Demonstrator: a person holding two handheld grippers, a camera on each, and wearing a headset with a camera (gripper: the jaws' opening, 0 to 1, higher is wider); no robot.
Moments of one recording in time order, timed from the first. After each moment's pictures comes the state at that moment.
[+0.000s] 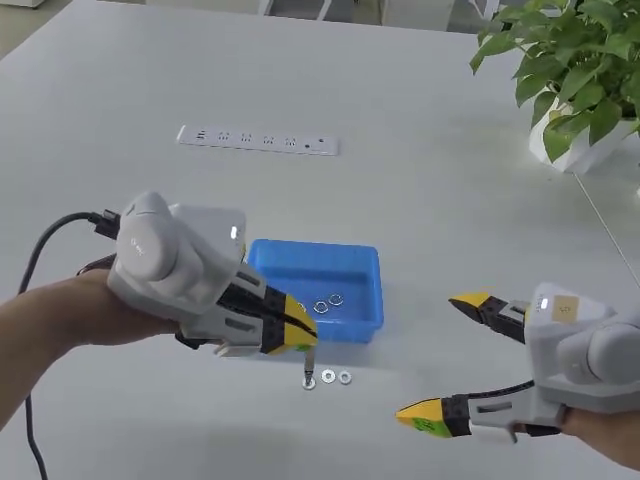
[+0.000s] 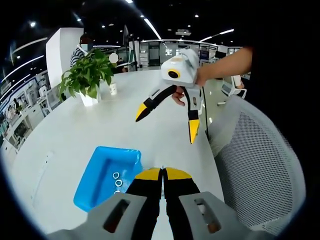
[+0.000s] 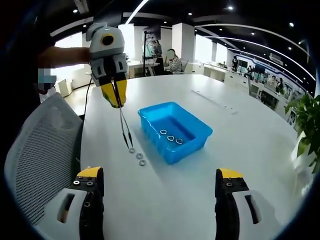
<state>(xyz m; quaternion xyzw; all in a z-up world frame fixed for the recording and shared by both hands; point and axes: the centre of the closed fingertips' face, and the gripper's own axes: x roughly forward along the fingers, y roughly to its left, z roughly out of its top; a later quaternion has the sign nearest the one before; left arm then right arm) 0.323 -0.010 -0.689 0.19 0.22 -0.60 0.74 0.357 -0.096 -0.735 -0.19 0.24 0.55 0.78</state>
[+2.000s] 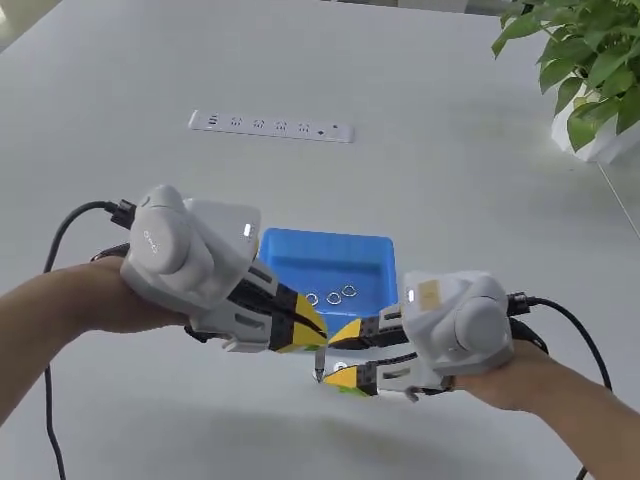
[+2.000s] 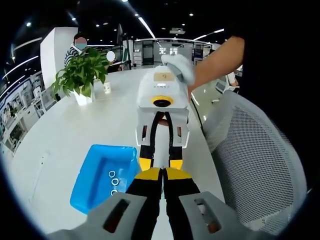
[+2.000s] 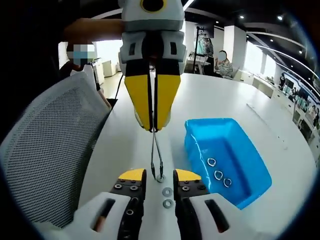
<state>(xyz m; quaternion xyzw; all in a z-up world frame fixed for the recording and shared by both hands) 0.320 -0.009 -0.697 0.20 0.22 -0.63 0.72 0.324 0.010 -0.769 -0.25 0.21 0.70 0.63</state>
